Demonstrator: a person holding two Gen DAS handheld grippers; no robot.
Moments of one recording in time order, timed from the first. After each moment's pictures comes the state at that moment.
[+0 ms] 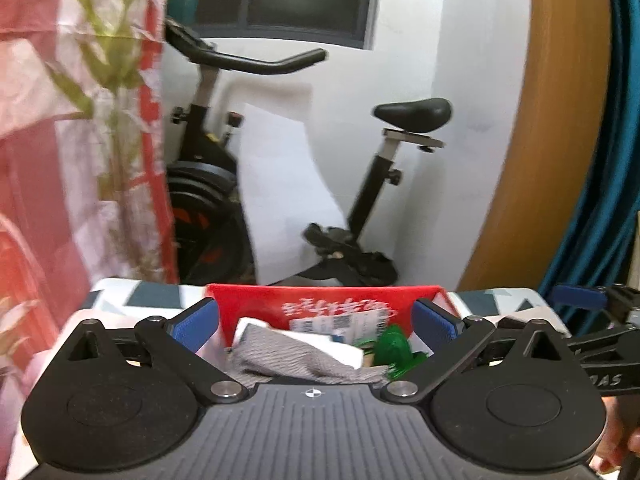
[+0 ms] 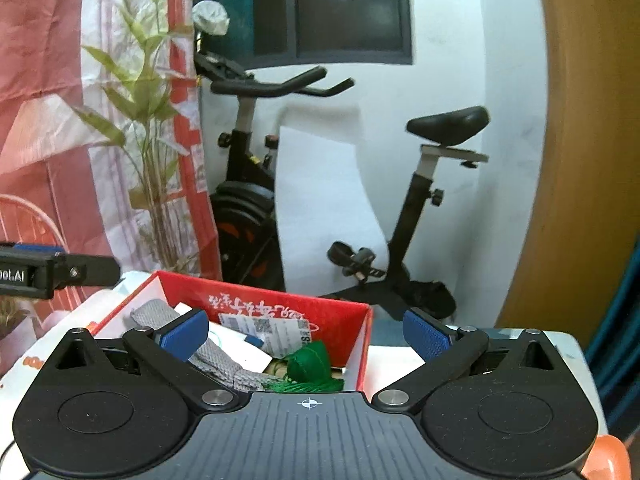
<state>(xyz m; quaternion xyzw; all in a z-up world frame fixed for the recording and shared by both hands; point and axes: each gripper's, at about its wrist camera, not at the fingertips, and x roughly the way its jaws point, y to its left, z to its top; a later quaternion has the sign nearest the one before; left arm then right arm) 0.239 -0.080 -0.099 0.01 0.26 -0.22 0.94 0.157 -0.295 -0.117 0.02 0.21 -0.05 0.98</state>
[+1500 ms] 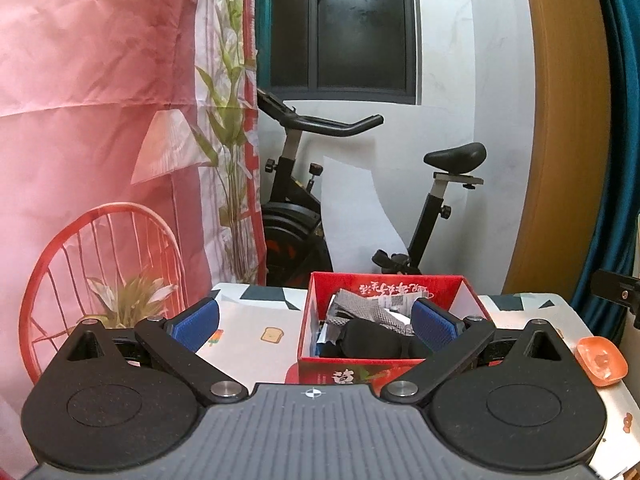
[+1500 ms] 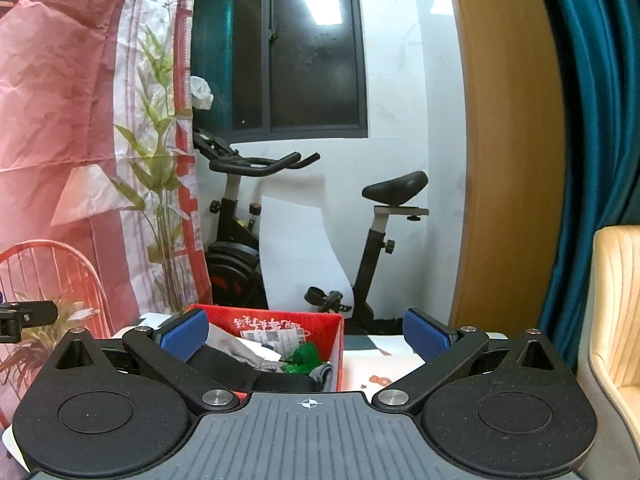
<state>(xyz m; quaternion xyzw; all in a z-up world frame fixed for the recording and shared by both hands) 0.043 0.008 -0.044 0.02 0.19 -0.12 0.98 -0.057 -0.232 -0.057 0.03 0.13 -0.10 0.99</state>
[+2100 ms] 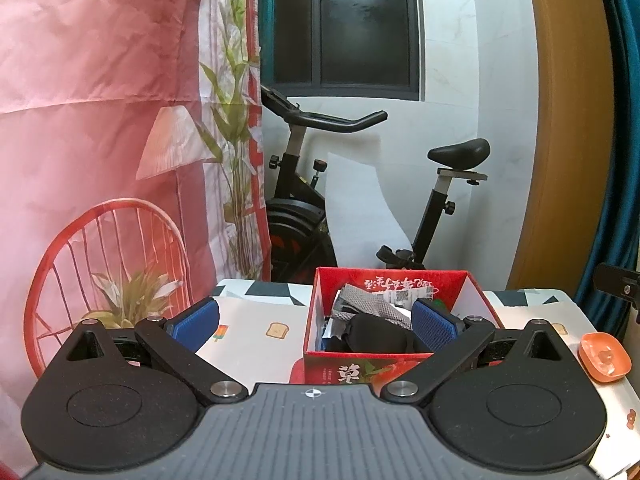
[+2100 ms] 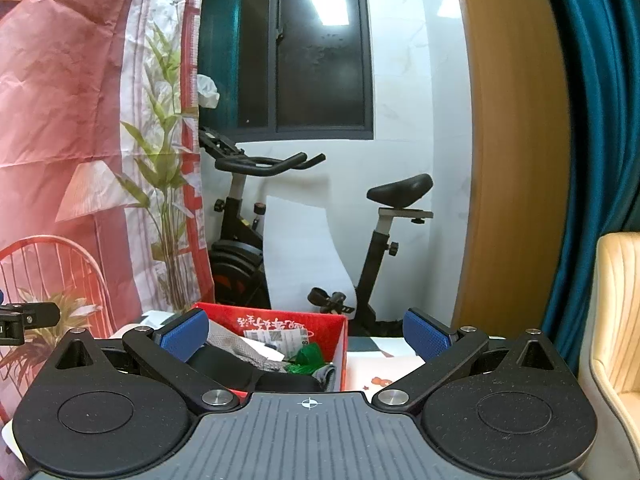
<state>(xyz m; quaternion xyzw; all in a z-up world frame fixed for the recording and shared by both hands) 0.040 0.012 -0.045 0.03 0.19 -0.11 0.98 -0.053 -0.228 -0.057 0.02 0.13 -0.09 0.99</state>
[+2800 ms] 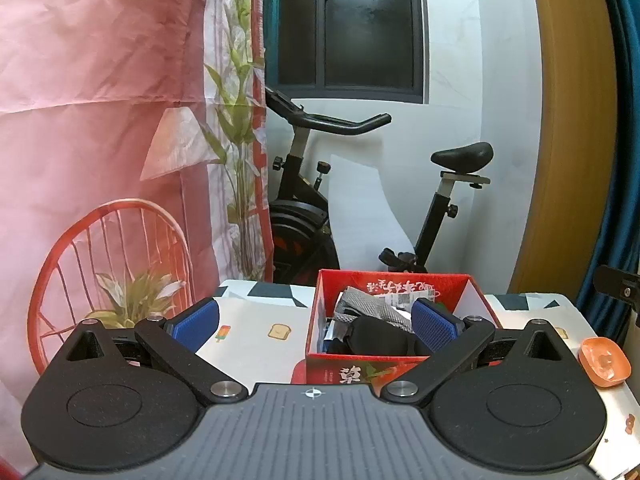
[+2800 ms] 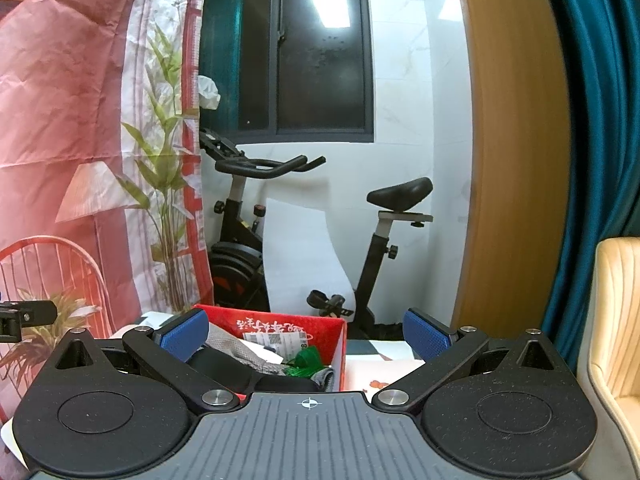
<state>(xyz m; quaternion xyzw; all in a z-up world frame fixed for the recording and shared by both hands) 0.038 0.013 -0.042 0.02 0.19 -0.11 0.98 -0.053 -0.230 -0.055 0.02 0.12 -0.10 0.99</state>
